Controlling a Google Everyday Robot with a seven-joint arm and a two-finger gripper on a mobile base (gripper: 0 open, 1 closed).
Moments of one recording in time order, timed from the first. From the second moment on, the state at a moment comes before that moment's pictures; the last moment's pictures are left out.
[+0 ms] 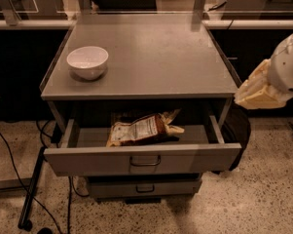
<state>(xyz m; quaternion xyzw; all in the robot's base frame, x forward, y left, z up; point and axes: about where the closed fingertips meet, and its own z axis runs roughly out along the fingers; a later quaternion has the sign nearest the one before) 0.435 -0.202 0.950 -0.57 0.78 -0.01 0.24</state>
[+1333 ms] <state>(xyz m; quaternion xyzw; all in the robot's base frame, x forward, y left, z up) 0.479 -0.146 0.876 -0.56 0.75 0.02 0.35</state>
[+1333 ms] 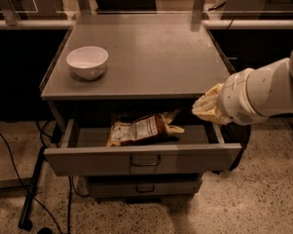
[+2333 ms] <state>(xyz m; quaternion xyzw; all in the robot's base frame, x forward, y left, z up) 0.509 -0.117 0.819 -0.57 0.73 0.02 0.36</state>
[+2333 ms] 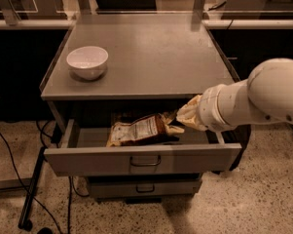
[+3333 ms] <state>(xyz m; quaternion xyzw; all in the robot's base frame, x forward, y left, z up) 0.529 -0.098 0.774 -0.58 0.72 0.02 0.38</state>
